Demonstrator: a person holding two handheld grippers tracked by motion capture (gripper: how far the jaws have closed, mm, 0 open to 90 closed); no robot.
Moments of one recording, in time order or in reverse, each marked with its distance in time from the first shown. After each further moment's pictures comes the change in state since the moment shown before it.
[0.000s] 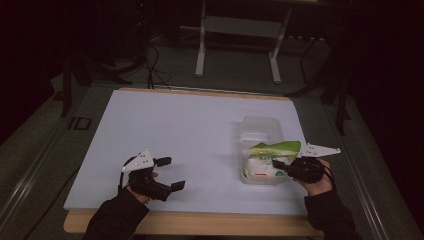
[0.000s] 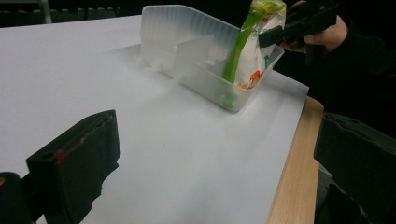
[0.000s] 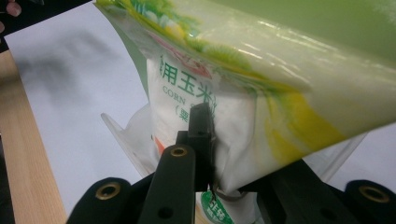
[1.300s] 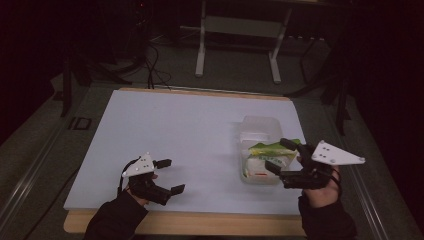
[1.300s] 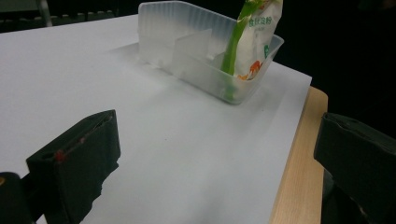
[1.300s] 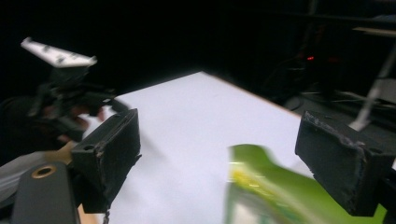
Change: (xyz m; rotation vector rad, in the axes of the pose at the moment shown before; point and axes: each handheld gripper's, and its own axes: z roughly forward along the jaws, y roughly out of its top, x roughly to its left) left arm -0.003 -0.008 -0.001 0.000 0.012 0.064; right arm 0.098 0.068 -0.038 -0.304 0.019 -0.162
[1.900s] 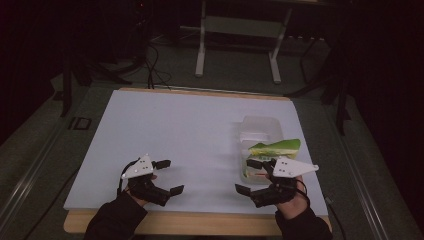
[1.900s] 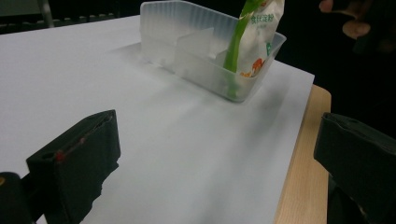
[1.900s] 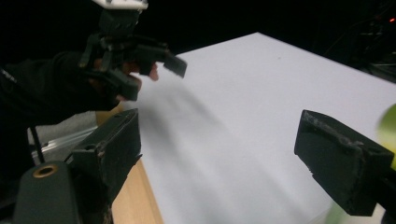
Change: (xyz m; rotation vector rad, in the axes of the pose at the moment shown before) left arm 0.002 -0.006 0.000 -0.002 0.000 -0.002; right arm 0.034 -0.038 0.048 0.120 0.176 0.020
